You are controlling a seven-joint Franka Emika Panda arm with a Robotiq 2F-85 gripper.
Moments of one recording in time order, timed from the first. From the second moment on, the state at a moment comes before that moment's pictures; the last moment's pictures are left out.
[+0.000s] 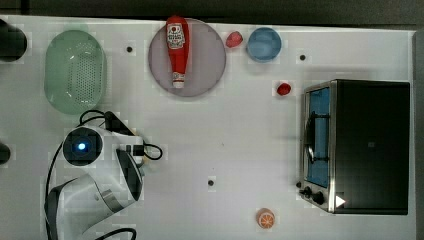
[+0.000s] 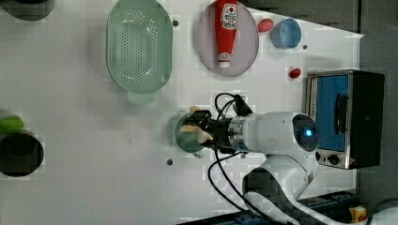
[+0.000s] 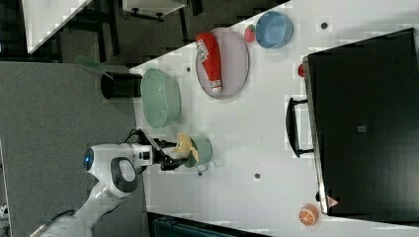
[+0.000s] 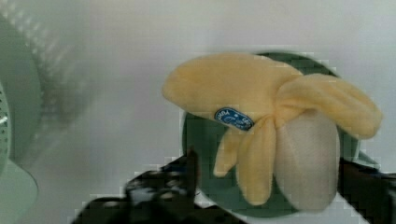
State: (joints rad) arm 0.03 0.29 0.49 -2.31 -0.01 0.98 0.51
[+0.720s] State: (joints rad) arm 0.04 -0.01 0.43 -2.27 -0.02 0.62 0.51
